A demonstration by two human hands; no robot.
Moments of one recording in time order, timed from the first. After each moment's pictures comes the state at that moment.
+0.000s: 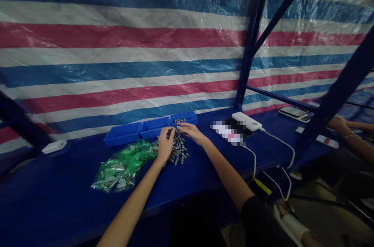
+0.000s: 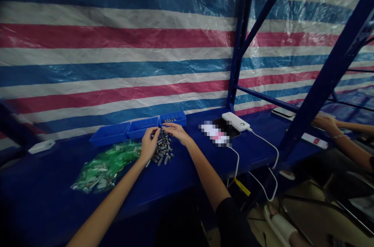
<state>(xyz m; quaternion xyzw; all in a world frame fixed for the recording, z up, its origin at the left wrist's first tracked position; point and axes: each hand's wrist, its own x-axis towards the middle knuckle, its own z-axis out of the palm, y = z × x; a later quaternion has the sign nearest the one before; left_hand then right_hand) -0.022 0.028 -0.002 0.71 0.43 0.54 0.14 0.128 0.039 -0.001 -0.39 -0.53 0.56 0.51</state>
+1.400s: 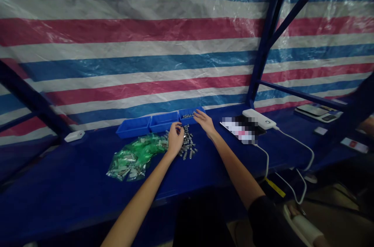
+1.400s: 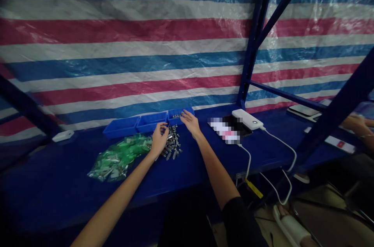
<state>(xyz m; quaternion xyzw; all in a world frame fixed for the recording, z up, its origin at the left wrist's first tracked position) -0.017 0.024 -0.005 0.68 0.49 0.51 0.17 0.144 0.058 -0.013 -0.42 -0.49 0.40 0.65</state>
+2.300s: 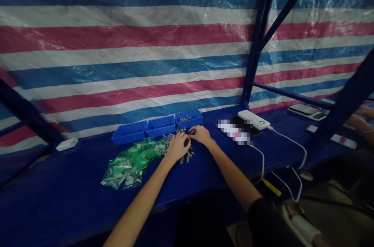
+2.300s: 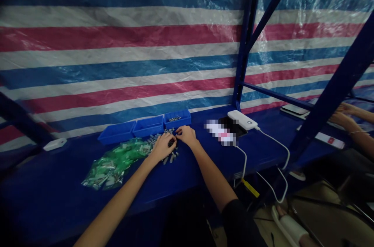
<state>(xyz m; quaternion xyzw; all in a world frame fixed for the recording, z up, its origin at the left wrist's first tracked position) -0.014 0.016 -0.011 0.88 0.42 0.23 0.00 0.140 0.039 -0.017 -0.61 -0.69 0.19 0.35</state>
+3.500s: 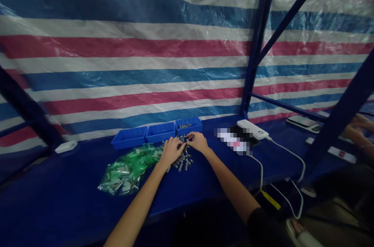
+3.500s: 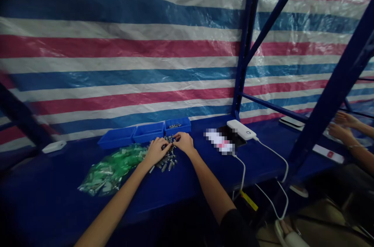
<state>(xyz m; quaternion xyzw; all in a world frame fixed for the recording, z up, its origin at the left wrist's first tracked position) -0.029 0.025 -0.004 0.84 0.48 0.23 0.00 0.131 0.039 -0.018 -0.59 -0.67 0.18 0.40</state>
